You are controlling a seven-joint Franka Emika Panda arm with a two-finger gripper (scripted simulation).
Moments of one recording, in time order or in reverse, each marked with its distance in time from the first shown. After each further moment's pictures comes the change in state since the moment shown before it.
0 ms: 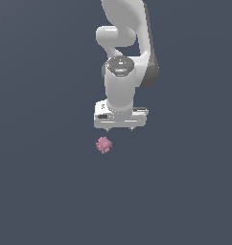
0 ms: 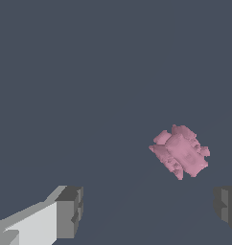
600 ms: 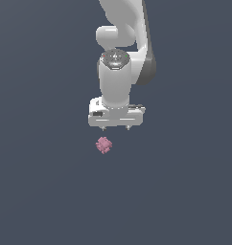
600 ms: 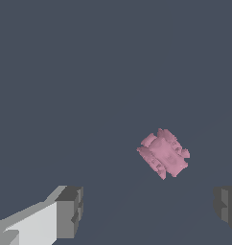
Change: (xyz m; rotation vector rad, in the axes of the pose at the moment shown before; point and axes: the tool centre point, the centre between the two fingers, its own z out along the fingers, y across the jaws) arm 0.005 0.017 -0.017 -0.014 0.015 -0.003
